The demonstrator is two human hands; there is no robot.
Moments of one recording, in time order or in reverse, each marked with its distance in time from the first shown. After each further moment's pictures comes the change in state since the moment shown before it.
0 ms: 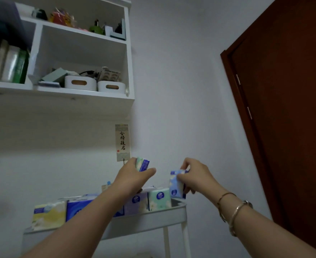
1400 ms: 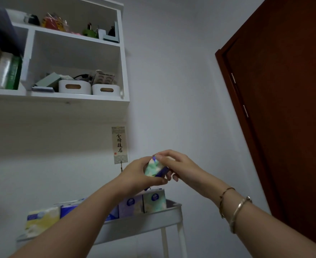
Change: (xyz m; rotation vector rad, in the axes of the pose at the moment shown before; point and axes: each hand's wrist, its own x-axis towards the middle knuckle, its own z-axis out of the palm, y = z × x) left_hand 0.001 0.017 0.005 0.177 -0.302 0.268; right_hand -0.012 -0.033 -0.012 0.404 -0.331 -0.208
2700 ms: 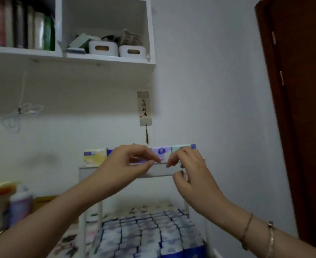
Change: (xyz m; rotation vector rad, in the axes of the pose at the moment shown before) left_hand -0.134 -0.016 -0.033 0.054 0.103 0.097; right_hand -0.105 0.013 0.091 -0.539 0.171 -0.388
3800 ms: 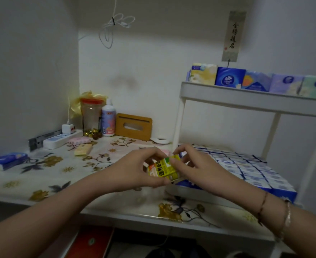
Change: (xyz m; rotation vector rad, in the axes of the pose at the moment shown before) left_hand -0.213 -0.110 -0.045 0.075 -0.112 -0.511; right_hand -0.061 -0.098 0.161 0.322 -0.786 0.267
